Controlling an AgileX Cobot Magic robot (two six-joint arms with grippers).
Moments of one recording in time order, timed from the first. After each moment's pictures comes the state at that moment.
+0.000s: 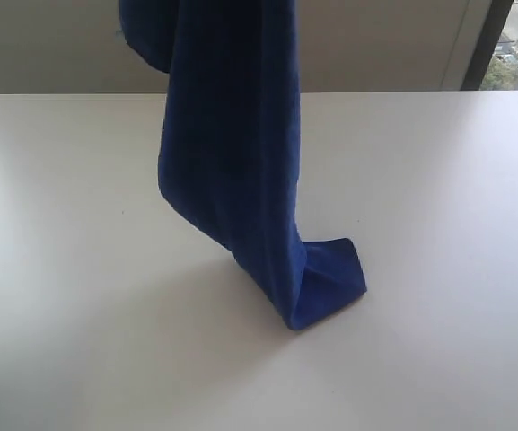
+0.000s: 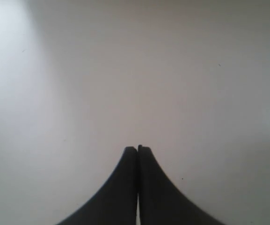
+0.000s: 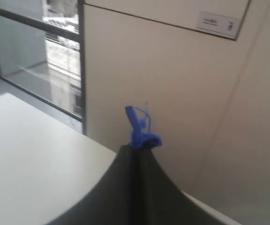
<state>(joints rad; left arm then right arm) 0.06 0.00 0.02 -0.16 0.43 0.15 0.55 1.70 -2.38 -0.14 0.98 0.06</state>
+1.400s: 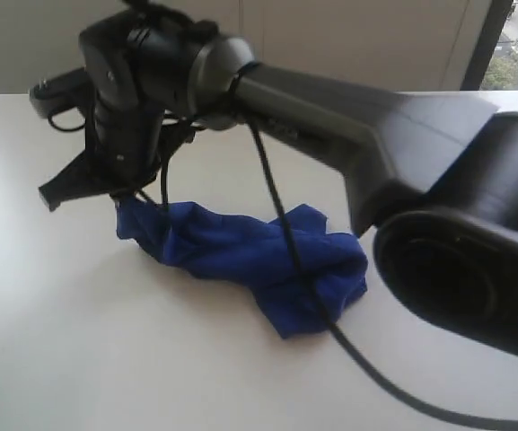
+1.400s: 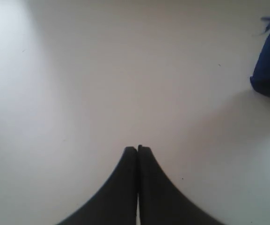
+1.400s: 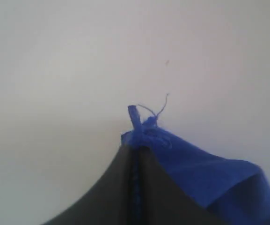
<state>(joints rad) 0.06 0.00 0.02 -0.16 0.43 0.15 0.75 2.32 -2.18 -0.04 1.02 0.13</state>
